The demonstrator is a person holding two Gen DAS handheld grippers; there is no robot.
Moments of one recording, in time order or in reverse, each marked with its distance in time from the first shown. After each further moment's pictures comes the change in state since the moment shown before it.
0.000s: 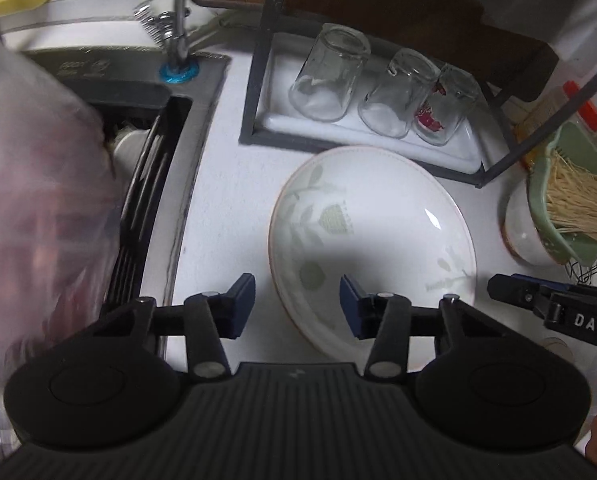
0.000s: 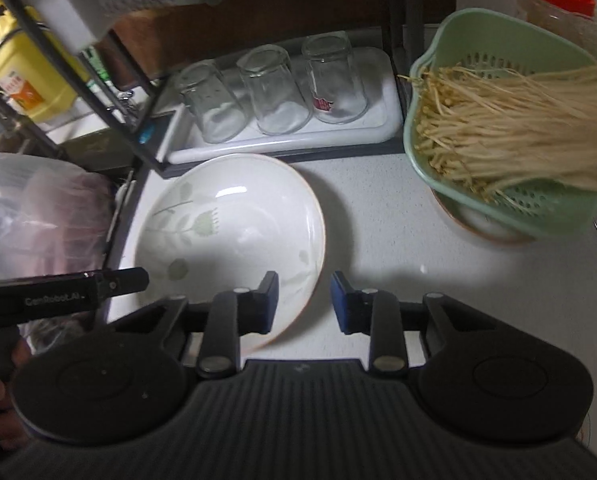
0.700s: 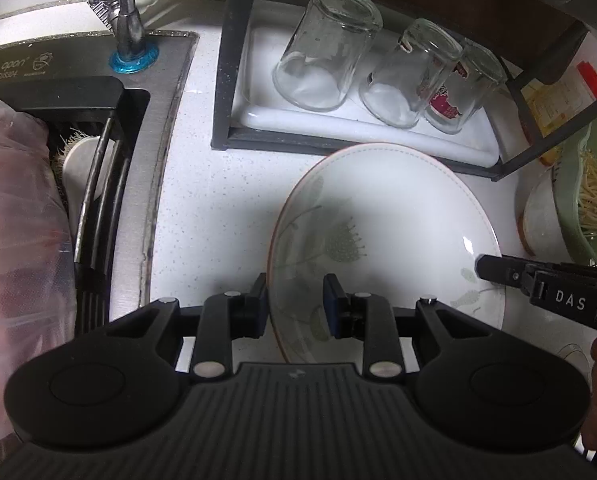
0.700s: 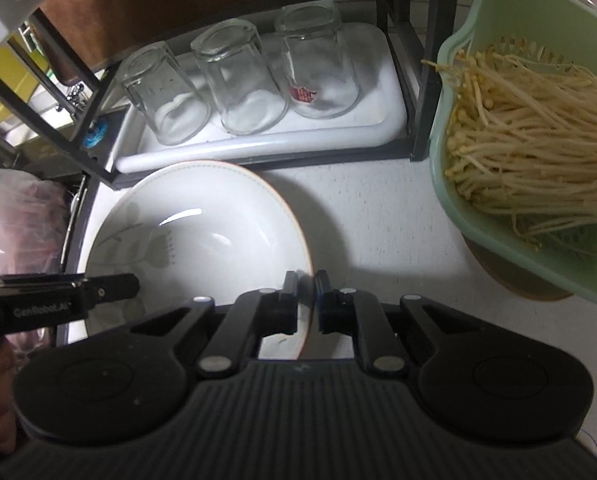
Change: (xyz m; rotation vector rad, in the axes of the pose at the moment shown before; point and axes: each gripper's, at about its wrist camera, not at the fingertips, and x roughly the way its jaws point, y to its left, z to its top) left arm 0.056 -0.001 0.033 0.036 0.096 -0.055; right arm 0.059 -0.003 0.027 0.017 0.058 -0.055
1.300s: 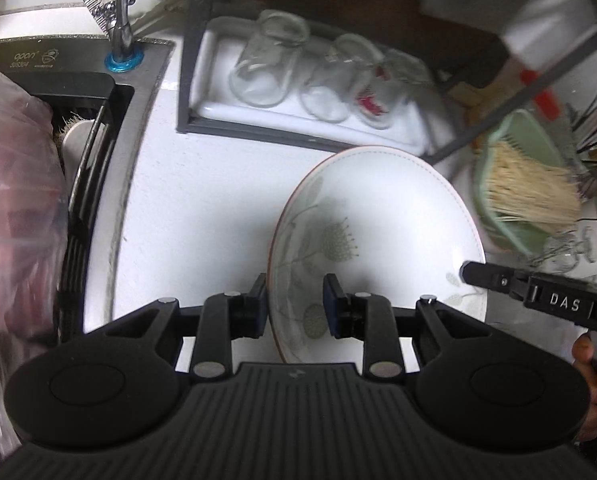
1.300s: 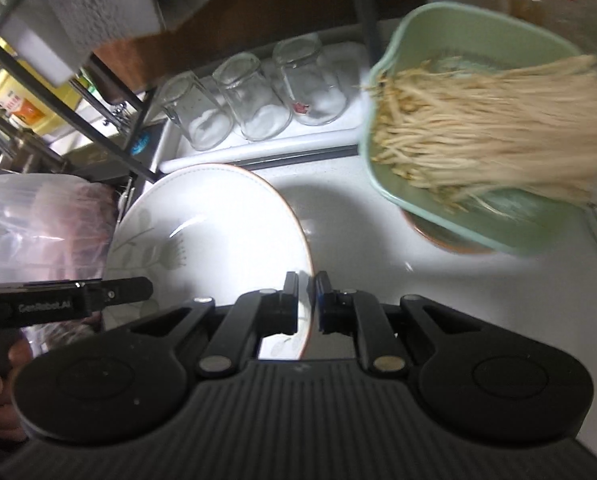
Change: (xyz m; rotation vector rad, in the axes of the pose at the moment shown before) left arm -0.071 -0.048 -0.033 -0.049 -0.010 -0.075; right arm -0.078 -0.034 -0.019 0.038 -0.002 0.114
